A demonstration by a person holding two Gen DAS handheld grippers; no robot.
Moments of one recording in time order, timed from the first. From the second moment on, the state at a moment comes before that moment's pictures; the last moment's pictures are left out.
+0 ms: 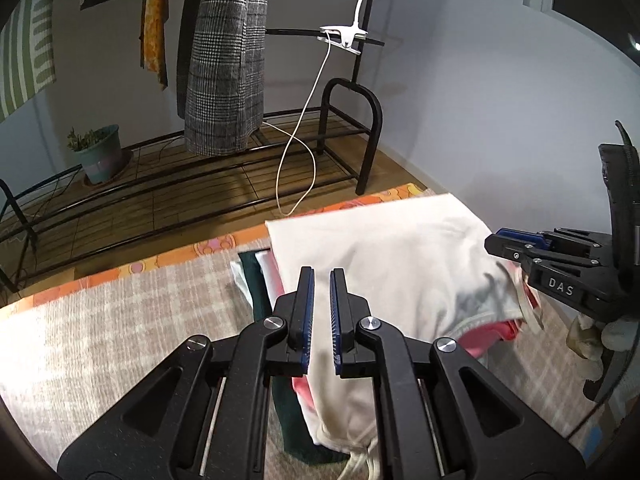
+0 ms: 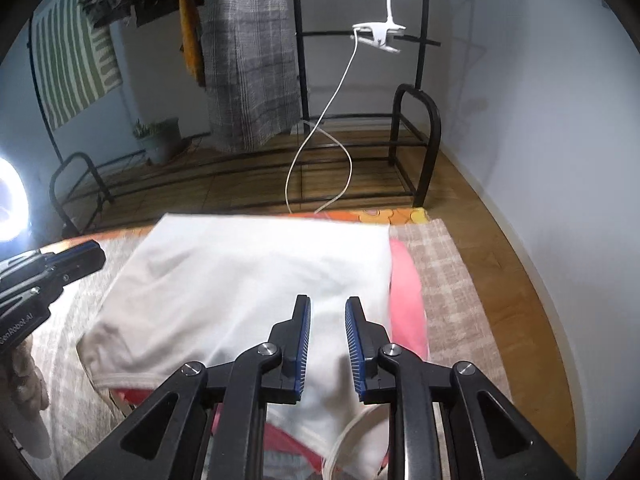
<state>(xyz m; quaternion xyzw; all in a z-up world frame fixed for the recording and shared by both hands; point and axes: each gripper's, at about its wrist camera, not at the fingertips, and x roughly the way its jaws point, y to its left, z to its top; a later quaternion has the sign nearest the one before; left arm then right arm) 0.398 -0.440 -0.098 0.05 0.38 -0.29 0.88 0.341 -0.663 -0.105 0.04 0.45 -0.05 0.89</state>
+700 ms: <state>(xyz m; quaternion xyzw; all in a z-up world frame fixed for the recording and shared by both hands) 0.285 -0.362 -0.004 0.05 0.31 -0.32 0.89 0.251 -0.604 -0.003 0.05 0.39 -0.04 0.92</state>
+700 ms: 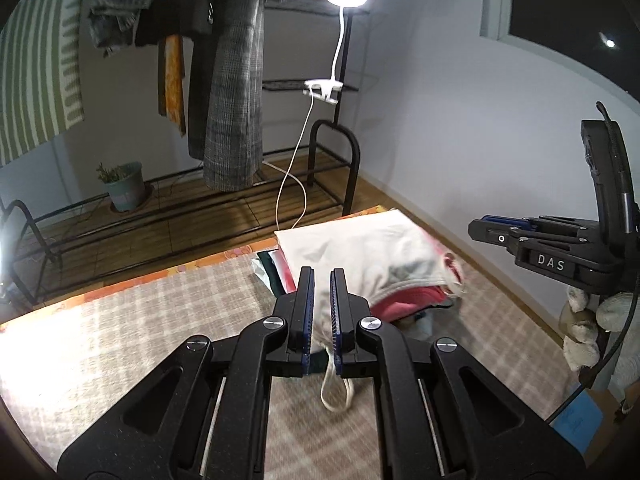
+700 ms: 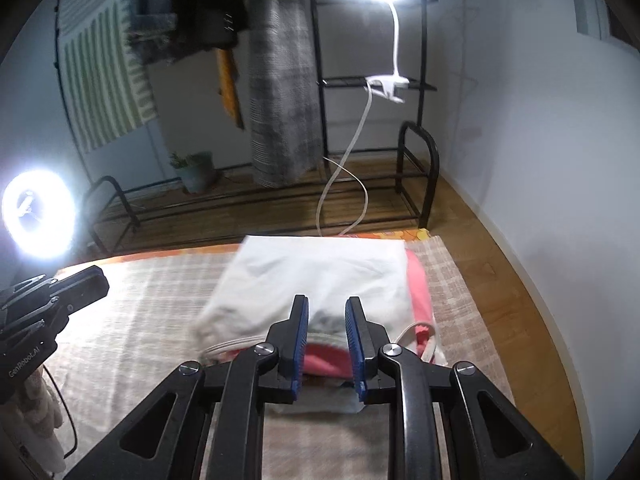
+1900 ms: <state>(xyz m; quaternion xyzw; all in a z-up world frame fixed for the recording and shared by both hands) 0.109 -0.219 -0.003 0.07 0.27 -0.32 0.90 0.053 -0.463 0.018 0.06 0.33 -0.12 0.93</state>
